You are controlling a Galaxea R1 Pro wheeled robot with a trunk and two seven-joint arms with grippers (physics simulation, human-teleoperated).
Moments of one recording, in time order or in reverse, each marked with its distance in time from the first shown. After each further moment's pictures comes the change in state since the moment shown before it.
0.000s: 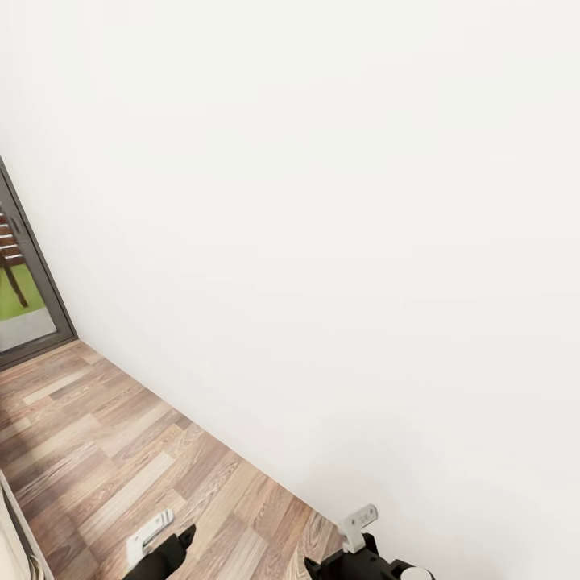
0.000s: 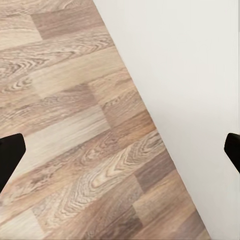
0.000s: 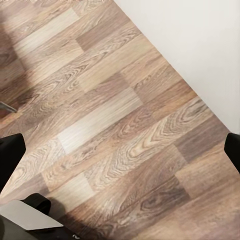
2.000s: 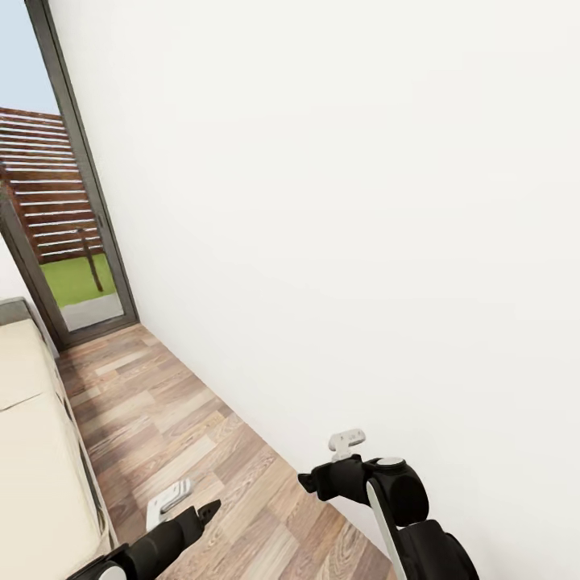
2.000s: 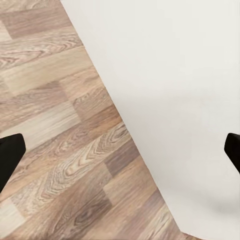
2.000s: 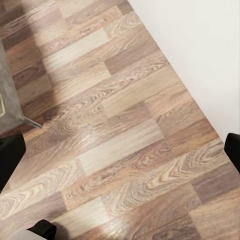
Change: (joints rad) left arm 0.035 0.015 -0.086 -0.350 0.099 0.373 -0.009; right arm -0.307 0.068 -0.015 -0.029 -0.012 0.361 -0.016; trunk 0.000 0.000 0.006
